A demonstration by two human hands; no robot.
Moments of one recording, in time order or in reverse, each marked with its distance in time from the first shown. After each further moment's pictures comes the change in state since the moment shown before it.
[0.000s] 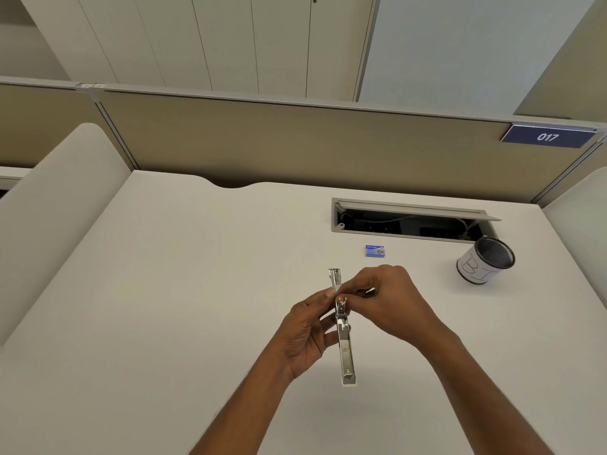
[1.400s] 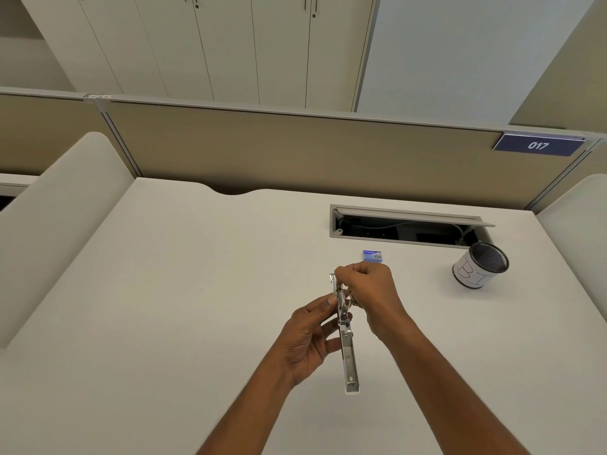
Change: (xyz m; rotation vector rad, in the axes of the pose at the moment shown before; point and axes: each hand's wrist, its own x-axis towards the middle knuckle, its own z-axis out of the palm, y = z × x) left_hand -0.006 -0.006 0.004 0.011 -0.004 0.010; right_hand 0.025 -0.002 0.031 0.554 0.247 0.486
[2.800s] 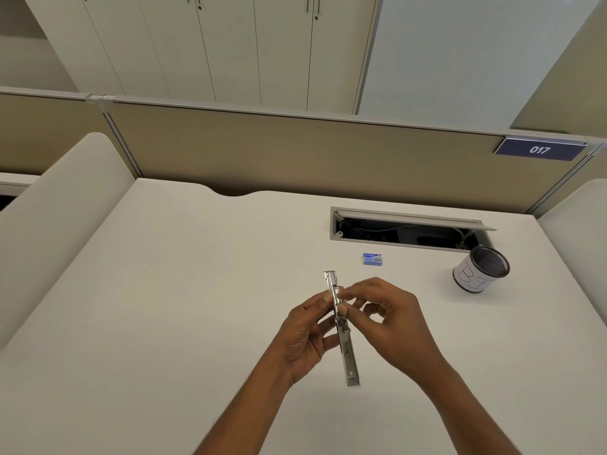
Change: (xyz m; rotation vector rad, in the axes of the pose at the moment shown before) left_hand 0.001 0.007 0.001 0.012 -0.007 0.023; right_hand -0.041 0.018 -0.042 -0.247 -0.172 -0.628
